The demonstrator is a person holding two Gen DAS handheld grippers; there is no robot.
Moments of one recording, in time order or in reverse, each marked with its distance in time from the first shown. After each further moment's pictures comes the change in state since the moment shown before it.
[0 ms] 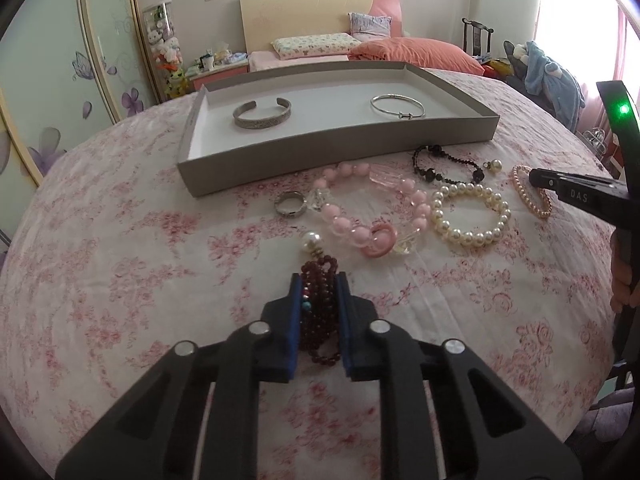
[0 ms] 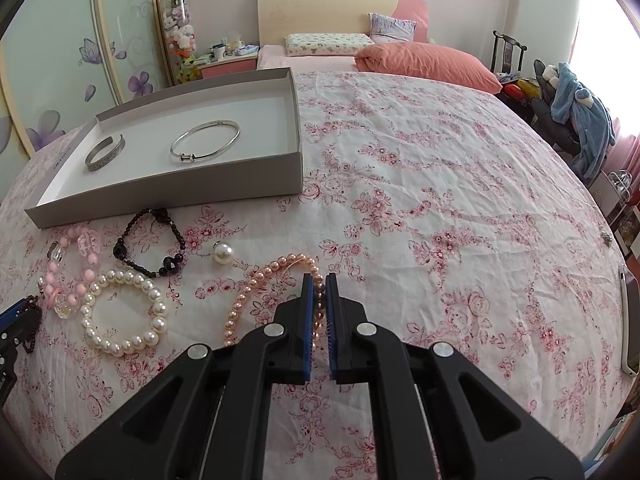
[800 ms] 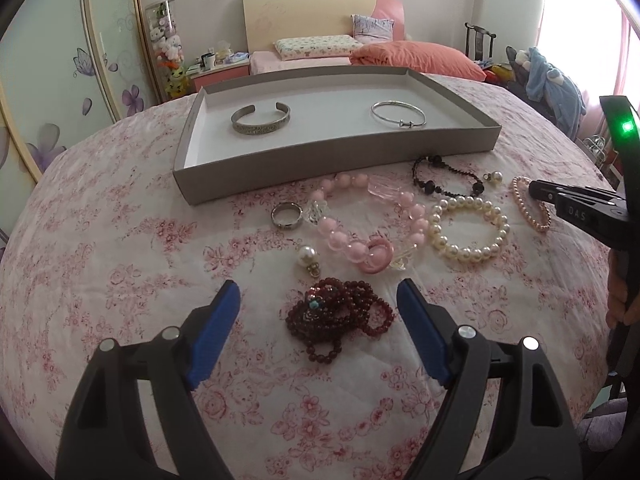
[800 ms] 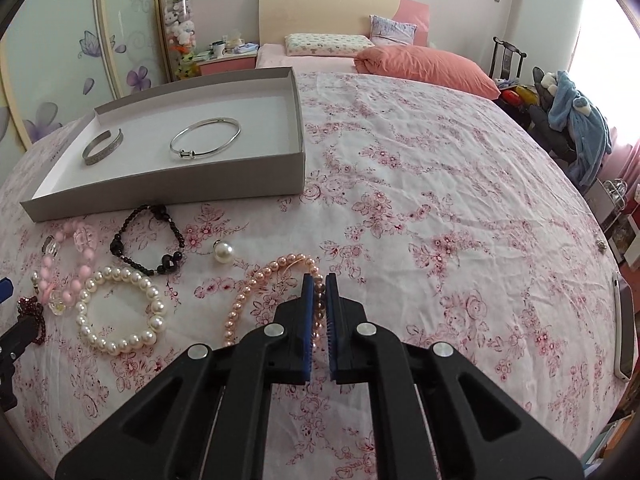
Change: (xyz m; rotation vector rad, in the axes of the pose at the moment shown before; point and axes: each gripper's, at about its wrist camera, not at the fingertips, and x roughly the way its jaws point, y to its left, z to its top) left arm 0.007 -0.001 0.010 -0.028 0.010 -0.013; right arm -0.001 0.004 0.000 -0.020 -0.001 -0.022
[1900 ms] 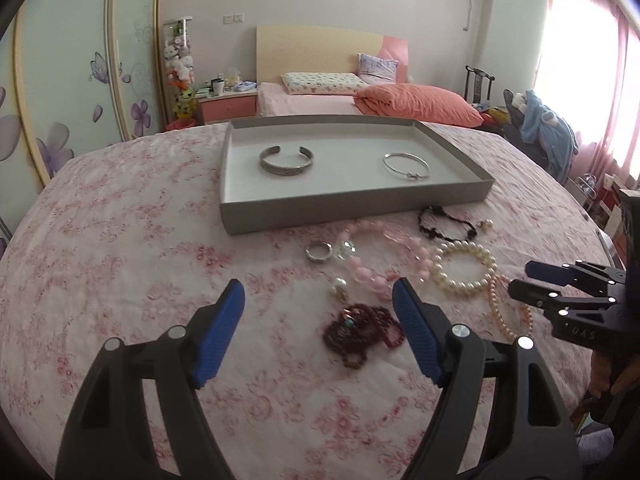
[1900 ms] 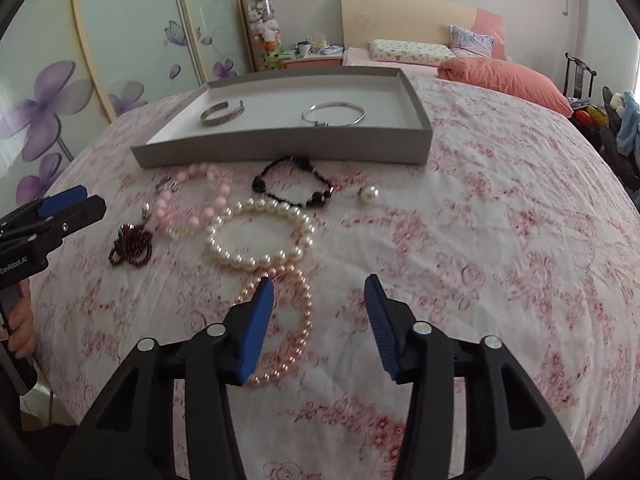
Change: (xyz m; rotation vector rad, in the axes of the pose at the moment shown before) left arm -0.040 0.030 -0.003 -0.059 -0.146 -0.043; right arm -0.040 0.041 -0.042 -0.129 -0.014 0.284
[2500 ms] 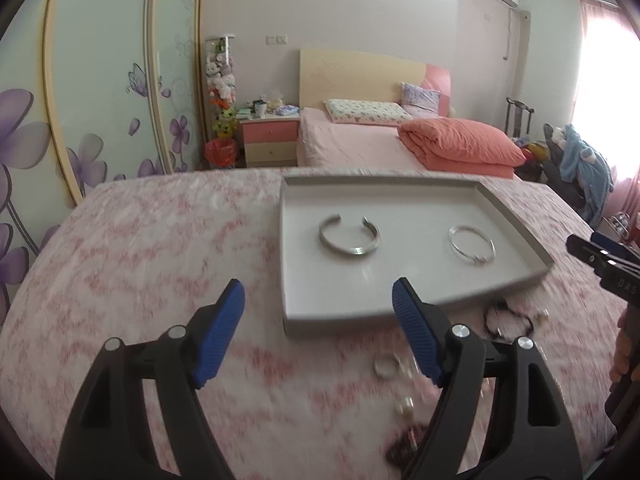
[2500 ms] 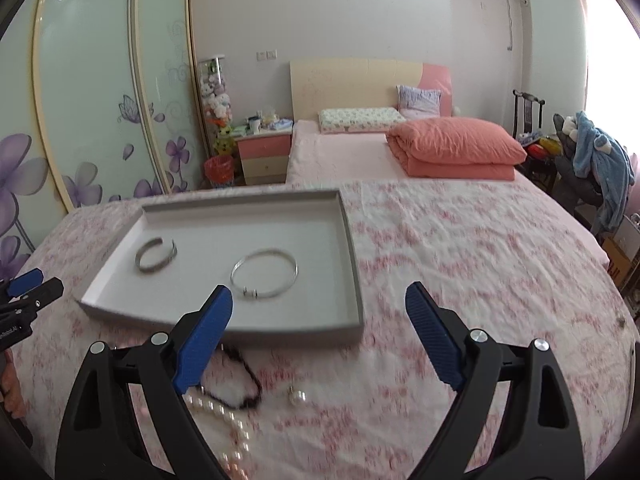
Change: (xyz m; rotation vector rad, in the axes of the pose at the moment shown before) left arm 0.022 0.041 0.064 -0.080 -0.087 0.125; right arm 0.000 -0.038 0.094 0.098 -0.255 -0.153
